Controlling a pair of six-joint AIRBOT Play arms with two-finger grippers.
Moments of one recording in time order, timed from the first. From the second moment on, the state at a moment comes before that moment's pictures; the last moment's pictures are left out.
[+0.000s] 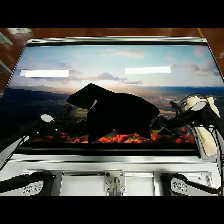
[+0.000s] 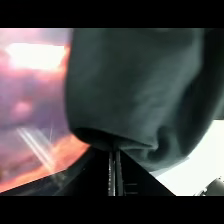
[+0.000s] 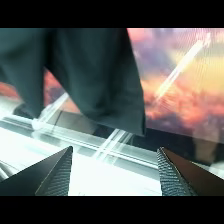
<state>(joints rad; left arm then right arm) -0.19 -1.34 0.59 0.48 -0.87 -1.24 -0.23 -1.37 0.79 -0.97 1.33 1.31</state>
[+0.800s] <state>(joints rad) -0.01 -0.98 0.77 0.54 -0.98 -1.21 -0.04 -1.22 0.89 -0.89 1.08 1.19</state>
